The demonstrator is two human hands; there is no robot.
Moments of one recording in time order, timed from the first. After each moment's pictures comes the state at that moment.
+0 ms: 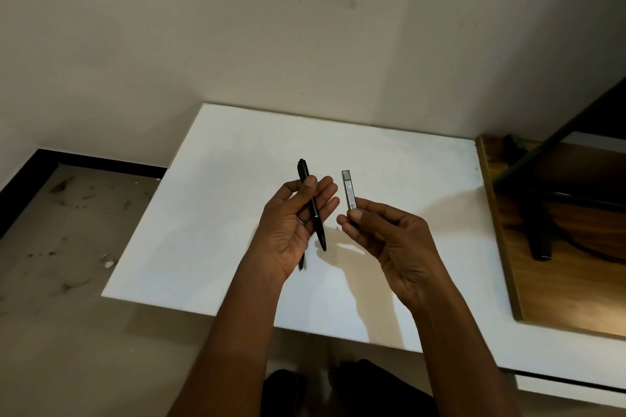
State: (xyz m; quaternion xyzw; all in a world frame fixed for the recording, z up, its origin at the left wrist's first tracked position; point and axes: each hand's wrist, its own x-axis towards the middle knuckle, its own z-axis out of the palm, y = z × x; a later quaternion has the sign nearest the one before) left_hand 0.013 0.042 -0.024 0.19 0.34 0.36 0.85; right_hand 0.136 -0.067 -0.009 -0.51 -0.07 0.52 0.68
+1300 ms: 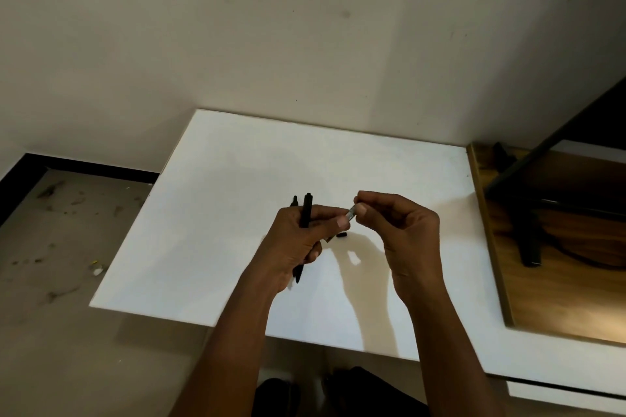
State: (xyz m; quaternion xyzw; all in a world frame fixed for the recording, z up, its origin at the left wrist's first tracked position) left_hand 0.009 0.034 -0.025 0.54 0.39 0.19 0.73; right_hand 0.148 -0.066 -0.006 -0.64 -0.25 0.33 0.64
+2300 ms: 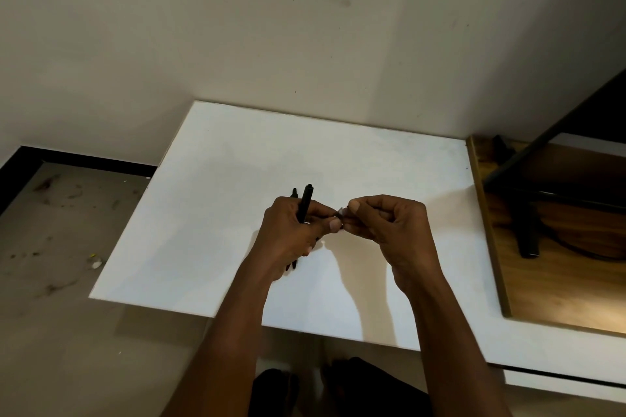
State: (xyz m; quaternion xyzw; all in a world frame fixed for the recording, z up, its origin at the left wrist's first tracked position) left_hand 0.005 0.036 -0.028 0.62 0.42 0.20 0.63; right_hand 0.150 -0.063 -0.015 -0.66 -0.23 0.40 0.59
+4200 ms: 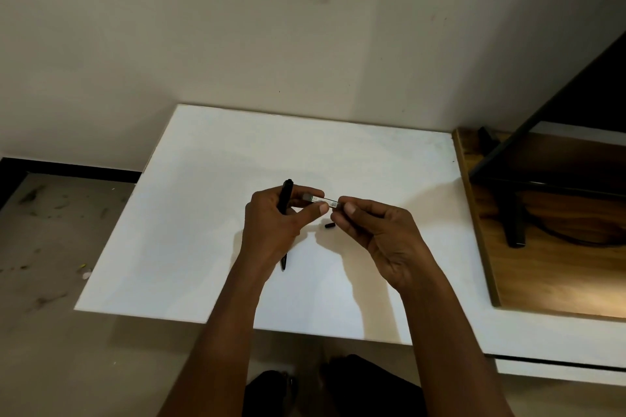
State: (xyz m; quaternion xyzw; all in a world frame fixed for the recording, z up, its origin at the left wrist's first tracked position) left_hand 0.012 0.035 -0.019 0.62 0.46 0.28 0.57; right_hand 0.158 -0.065 -0.023 -0.53 -0.05 0.52 0.66
